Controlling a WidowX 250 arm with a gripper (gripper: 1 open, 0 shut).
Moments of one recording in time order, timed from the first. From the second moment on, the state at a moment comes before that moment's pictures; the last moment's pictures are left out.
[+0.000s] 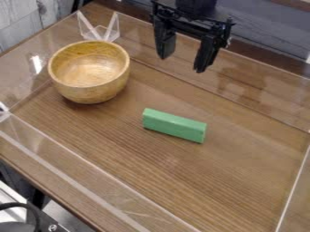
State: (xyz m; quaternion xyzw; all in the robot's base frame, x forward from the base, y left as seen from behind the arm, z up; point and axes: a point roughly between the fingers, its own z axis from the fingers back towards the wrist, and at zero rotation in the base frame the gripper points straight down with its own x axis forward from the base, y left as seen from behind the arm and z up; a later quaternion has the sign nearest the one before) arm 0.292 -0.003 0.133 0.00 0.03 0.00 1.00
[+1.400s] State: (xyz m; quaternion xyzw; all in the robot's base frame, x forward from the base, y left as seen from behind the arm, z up) arm 0.269 -0.018 0.039 0.00 0.00 -0.15 0.99
